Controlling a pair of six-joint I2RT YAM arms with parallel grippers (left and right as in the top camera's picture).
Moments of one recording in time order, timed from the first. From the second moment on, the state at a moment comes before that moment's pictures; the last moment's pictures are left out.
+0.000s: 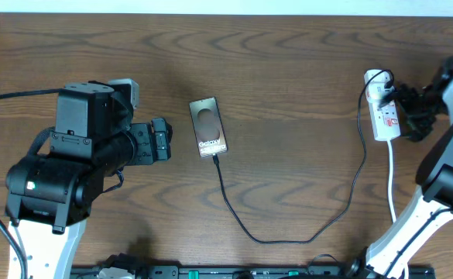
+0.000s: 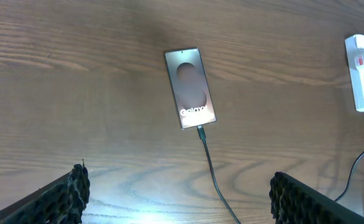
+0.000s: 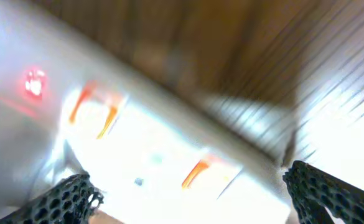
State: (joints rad) left arm -0.20 1.12 1.47 -1.26 0.12 -0.28; right arm -0.43 2.22 1.71 -1.01 -0.23 0.51
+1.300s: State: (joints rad) left arm -0.20 1.12 1.47 -1.26 0.12 -0.28; right arm -0.35 0.79 1.36 -1.52 -0.07 0.41
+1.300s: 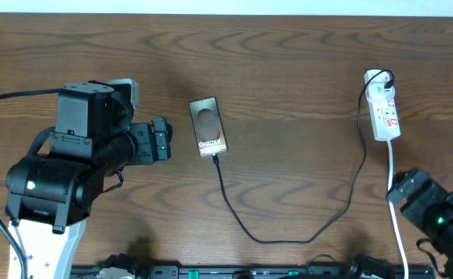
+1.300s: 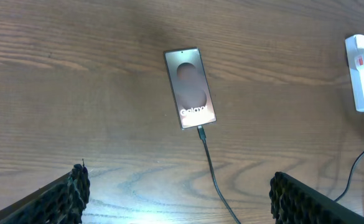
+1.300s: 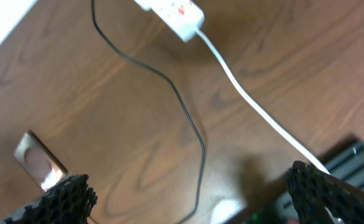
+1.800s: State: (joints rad) left arm -0.20 1.12 1.47 -1.26 0.12 -0.28; right arm -0.35 0.79 1.36 -1.58 -0.07 0.41
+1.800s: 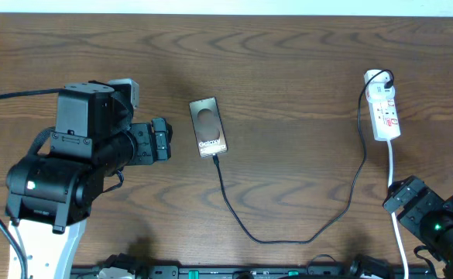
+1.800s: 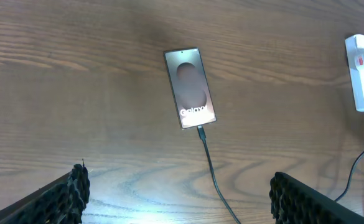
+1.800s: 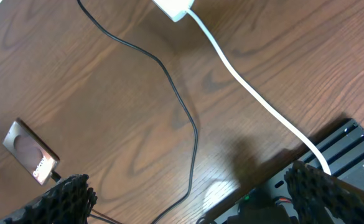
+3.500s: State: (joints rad) left arm -0.20 1.12 1.47 -1.26 0.12 -0.28; right arm 0.01 0.01 0.01 -0.04 -0.05 0.02
